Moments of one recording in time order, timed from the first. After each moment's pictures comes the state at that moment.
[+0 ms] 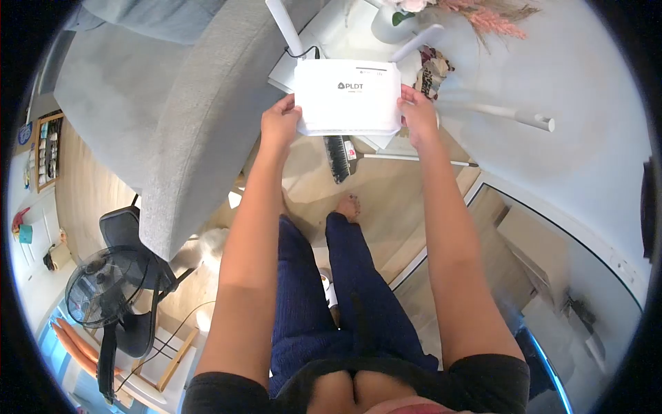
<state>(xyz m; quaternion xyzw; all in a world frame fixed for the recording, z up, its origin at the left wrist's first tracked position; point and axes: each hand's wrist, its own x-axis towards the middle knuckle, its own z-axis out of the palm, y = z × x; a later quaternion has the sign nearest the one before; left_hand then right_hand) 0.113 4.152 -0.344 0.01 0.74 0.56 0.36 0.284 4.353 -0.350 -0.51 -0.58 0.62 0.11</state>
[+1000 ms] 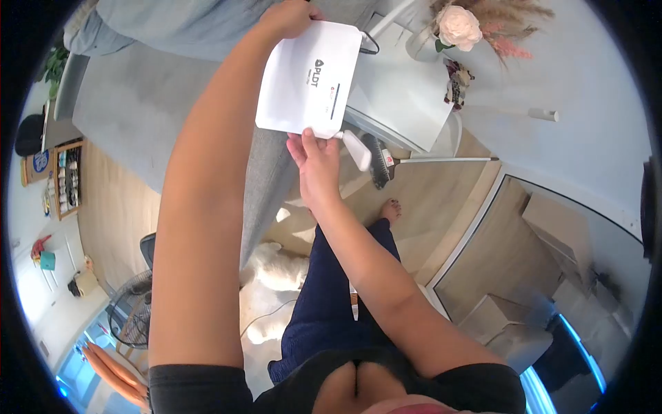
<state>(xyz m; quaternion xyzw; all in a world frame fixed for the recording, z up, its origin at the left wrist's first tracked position) -0.110 4.228 -0.178 0.57 0.79 0.06 0.21 0.091 4.073 -0.221 -0.39 -0.13 0.84 0.34</state>
